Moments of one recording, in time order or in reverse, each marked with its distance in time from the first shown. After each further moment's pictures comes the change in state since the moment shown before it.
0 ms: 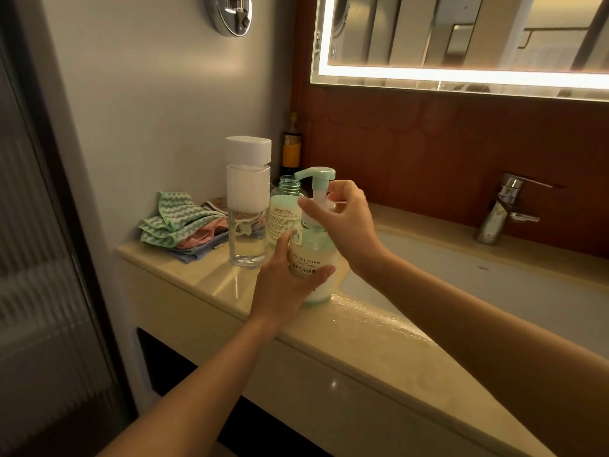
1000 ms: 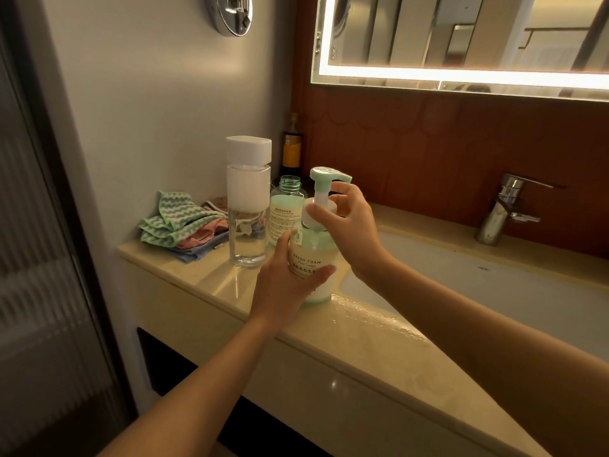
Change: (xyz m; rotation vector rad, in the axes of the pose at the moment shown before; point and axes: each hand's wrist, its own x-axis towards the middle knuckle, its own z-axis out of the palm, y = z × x) left_hand 0.000 0.000 0.000 0.001 0.002 0.007; right_hand -0.004 0.003 -0.003 0.073 -0.015 0.024
